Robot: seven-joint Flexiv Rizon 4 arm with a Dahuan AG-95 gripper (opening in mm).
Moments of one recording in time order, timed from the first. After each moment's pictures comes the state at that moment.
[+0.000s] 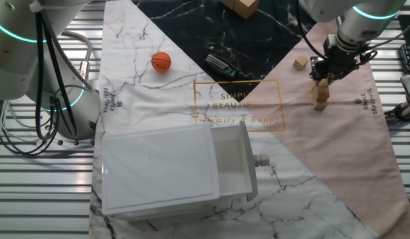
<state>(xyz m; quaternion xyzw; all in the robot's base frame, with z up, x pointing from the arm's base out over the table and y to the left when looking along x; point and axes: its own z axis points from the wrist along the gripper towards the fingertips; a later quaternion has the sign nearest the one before) 0.693 0.081 0.058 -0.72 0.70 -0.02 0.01</state>
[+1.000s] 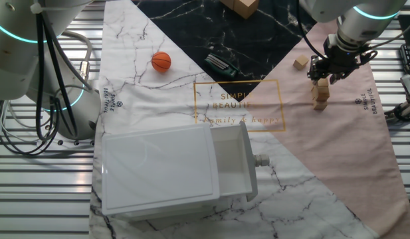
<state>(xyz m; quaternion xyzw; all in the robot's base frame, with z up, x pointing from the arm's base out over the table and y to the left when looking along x) 0.693 0.081 0.059 -0.72 0.70 -0.01 0.01</state>
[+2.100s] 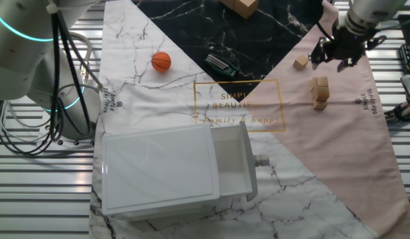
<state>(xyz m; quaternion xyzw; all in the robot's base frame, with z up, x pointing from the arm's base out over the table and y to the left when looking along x) 0.697 0.121 0.088 -0.64 0.77 0.01 -0.01</state>
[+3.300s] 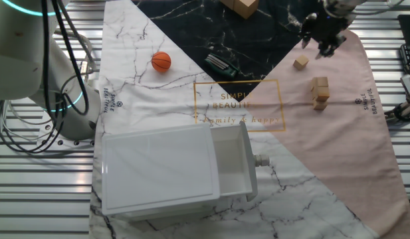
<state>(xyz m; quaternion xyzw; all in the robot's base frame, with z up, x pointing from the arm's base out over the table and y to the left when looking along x) 0.659 0.165 0.074 -0.34 0.94 0.02 0.01</state>
